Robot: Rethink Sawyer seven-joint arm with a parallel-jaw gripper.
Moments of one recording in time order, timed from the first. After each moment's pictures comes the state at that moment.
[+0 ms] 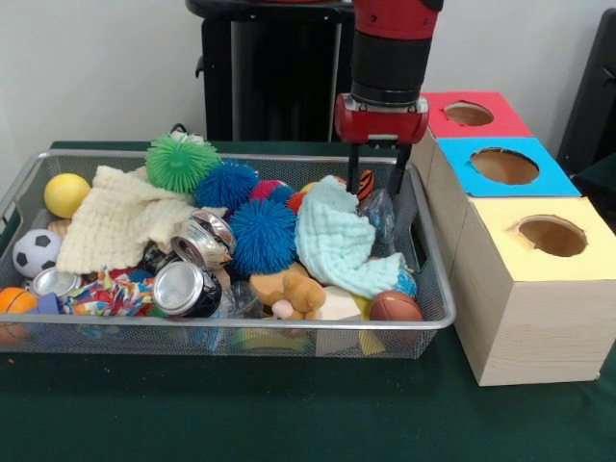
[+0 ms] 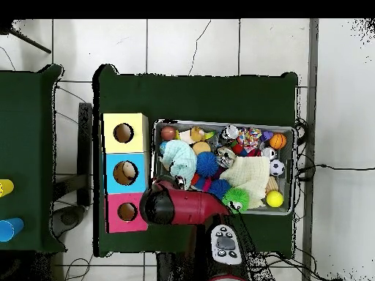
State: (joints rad) arm -0.13 -0.63 -0.02 1.94 -0.06 0.13 1.57
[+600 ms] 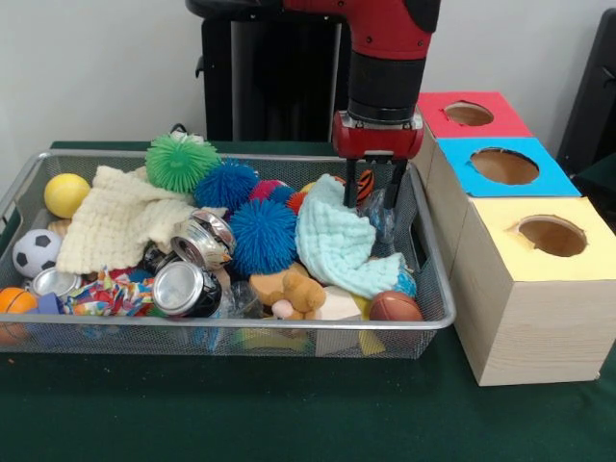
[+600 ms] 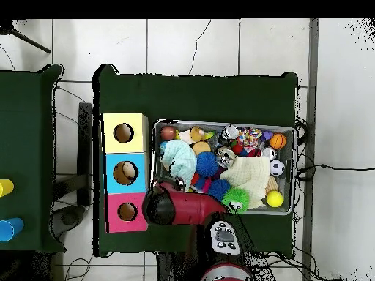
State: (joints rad) arm -0.13 -0.57 -0.02 1.94 -0.06 0.07 1.57
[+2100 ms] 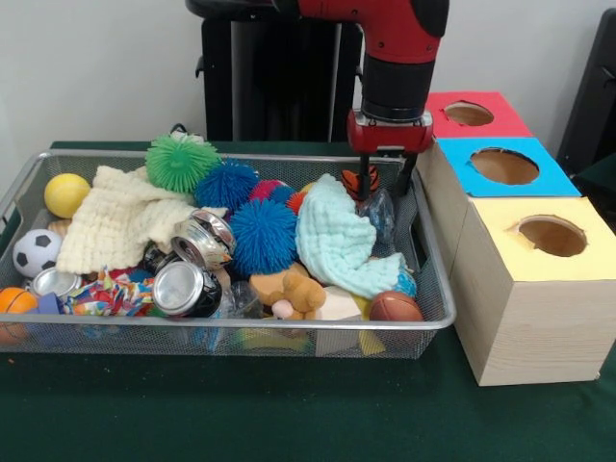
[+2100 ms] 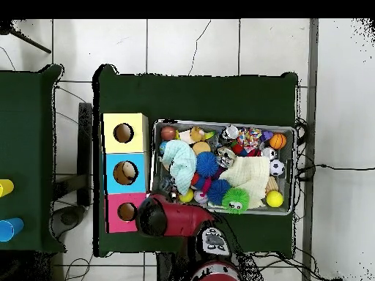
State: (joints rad) arm -0.10 -0.55 -0.02 2.03 -0.01 -0.01 1.57
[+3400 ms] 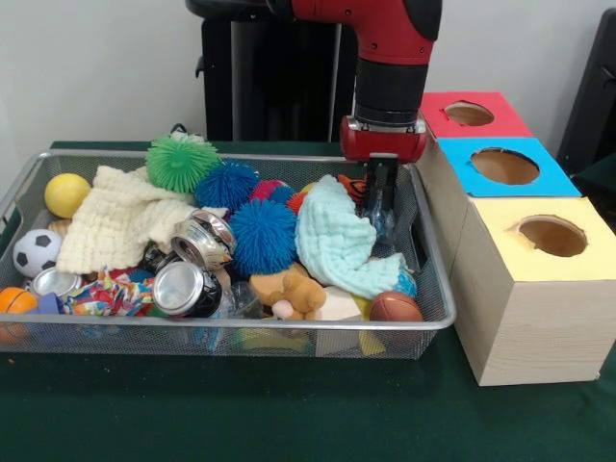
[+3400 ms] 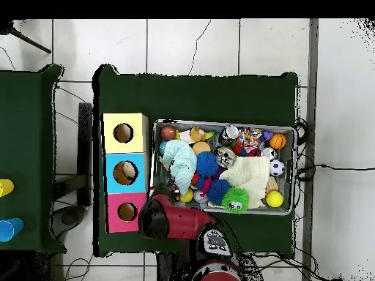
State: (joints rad) arm -0.10 -0.53 -0.03 2.04 0.01 -0.15 1.57
